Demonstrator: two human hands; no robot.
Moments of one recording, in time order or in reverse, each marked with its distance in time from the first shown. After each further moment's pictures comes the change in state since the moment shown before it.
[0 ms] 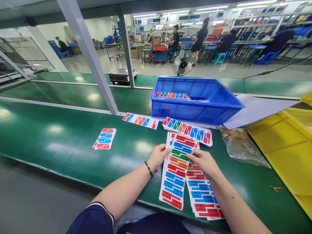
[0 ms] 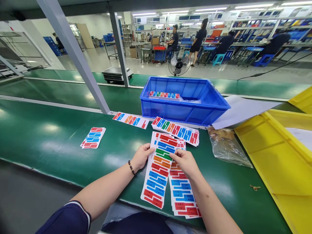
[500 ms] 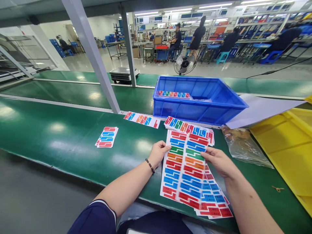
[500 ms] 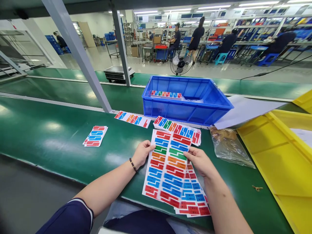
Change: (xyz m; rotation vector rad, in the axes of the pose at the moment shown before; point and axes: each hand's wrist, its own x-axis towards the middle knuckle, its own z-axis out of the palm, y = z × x) left_hand 0.005 0.004 -0.003 0.035 0.142 0.051; right_hand 0.004 -0.005 -0.035 0.021 -0.074 0.063
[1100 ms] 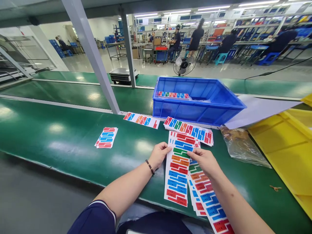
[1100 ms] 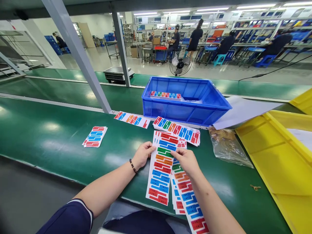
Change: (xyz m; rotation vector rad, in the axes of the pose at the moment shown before) left_hand -0.004 0.001 0.004 -0.009 -0.092 -0.047; right_hand 0.005 0.010 0.036 -0.254 0.168 -0.177
